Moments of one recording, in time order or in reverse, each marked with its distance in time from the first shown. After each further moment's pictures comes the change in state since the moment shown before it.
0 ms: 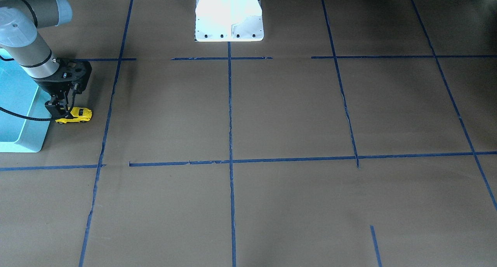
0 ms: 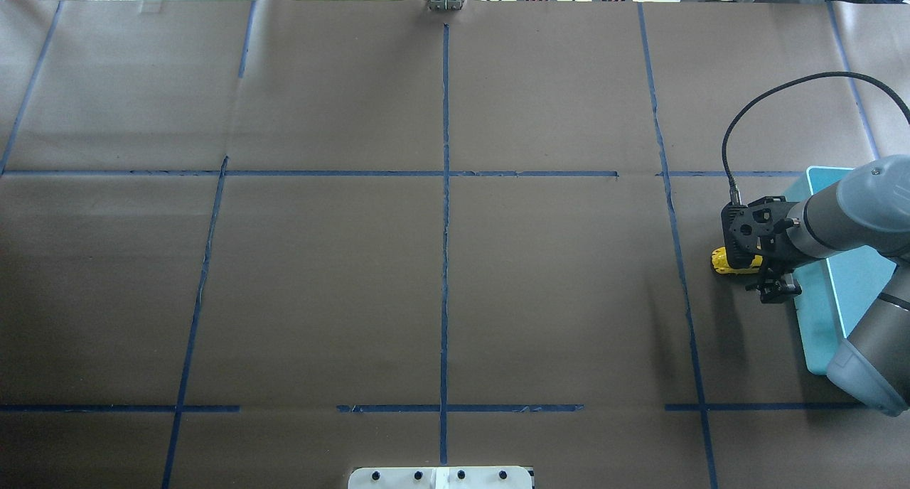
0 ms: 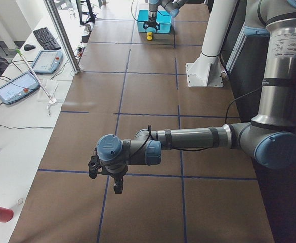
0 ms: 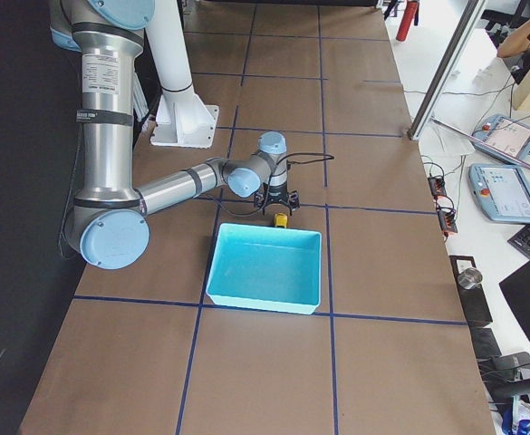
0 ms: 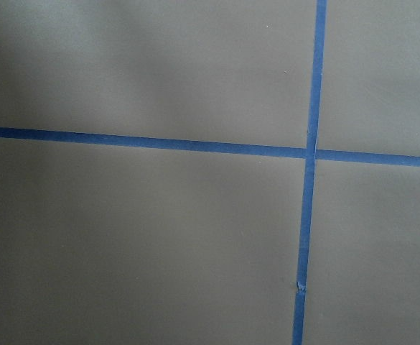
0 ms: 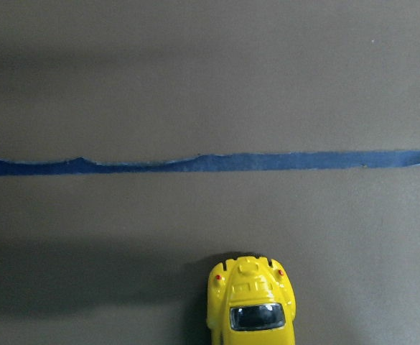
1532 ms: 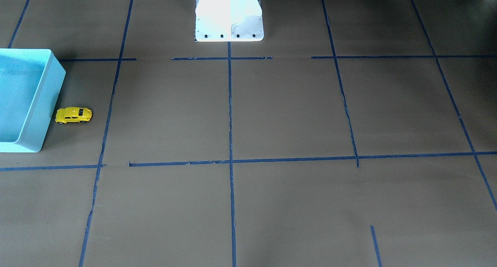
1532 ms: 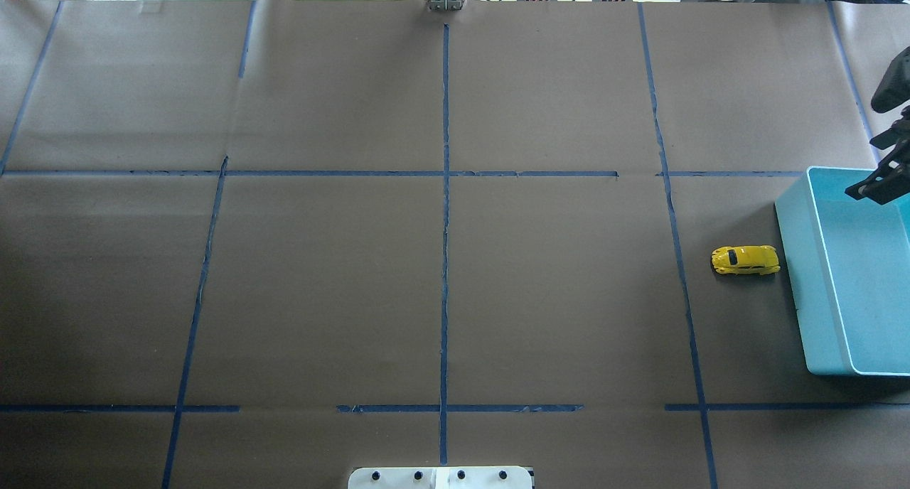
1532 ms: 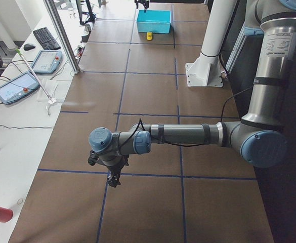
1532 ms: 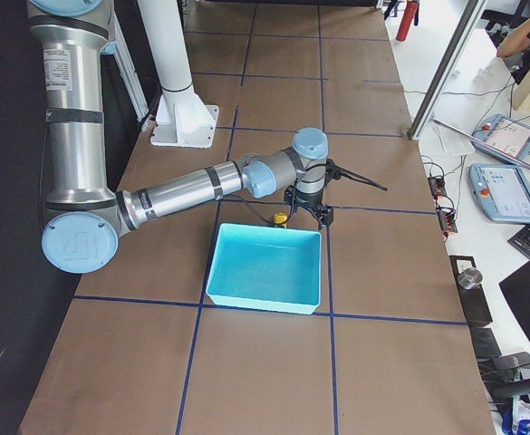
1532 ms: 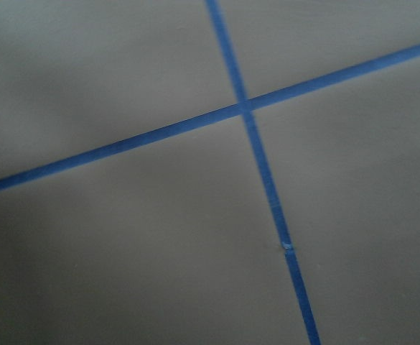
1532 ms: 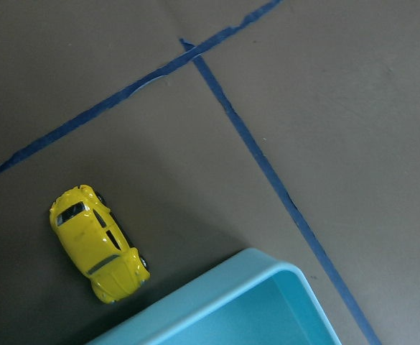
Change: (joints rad) left arm 0.041 -0.048 0.023 0.138 0.037 0.295; right arm 0.388 0.065 -0.002 -0.187 0.248 0.141
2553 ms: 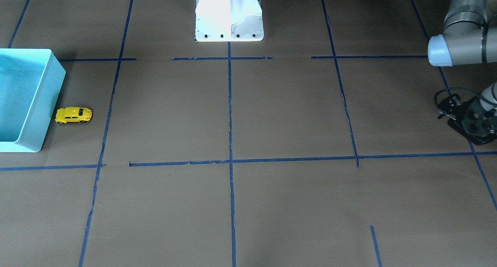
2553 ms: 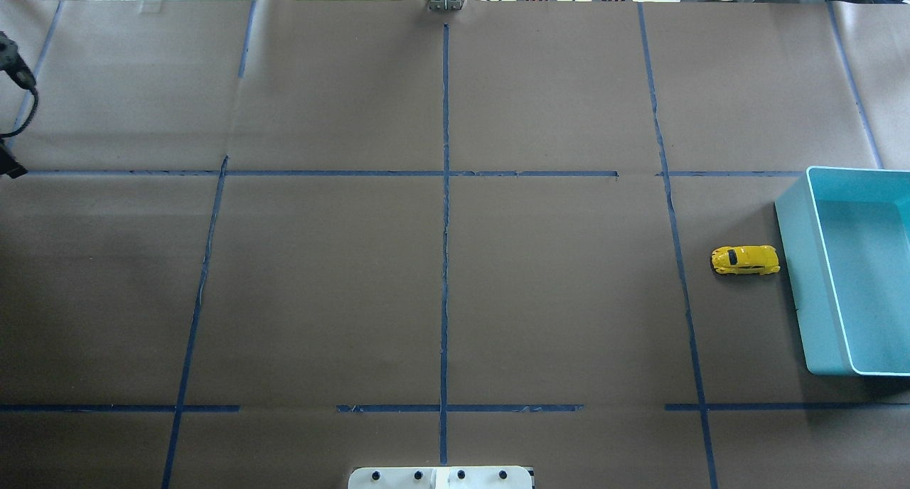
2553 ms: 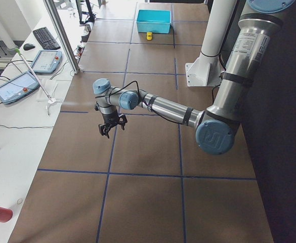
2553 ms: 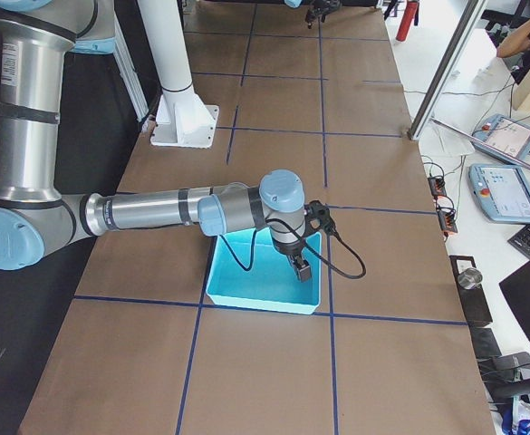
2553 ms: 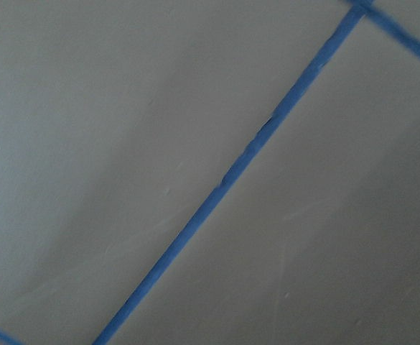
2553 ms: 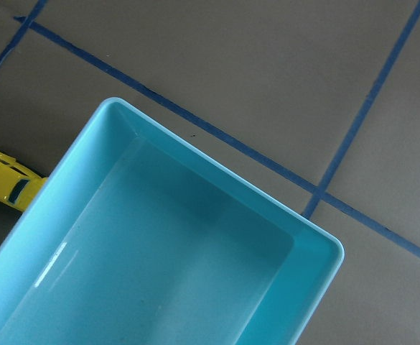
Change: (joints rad) left arm 0.319 -0.118 -0.142 0.002 0.167 0.190; right arm 0.350 -0.160 0.003 -0.051 0.156 0.115
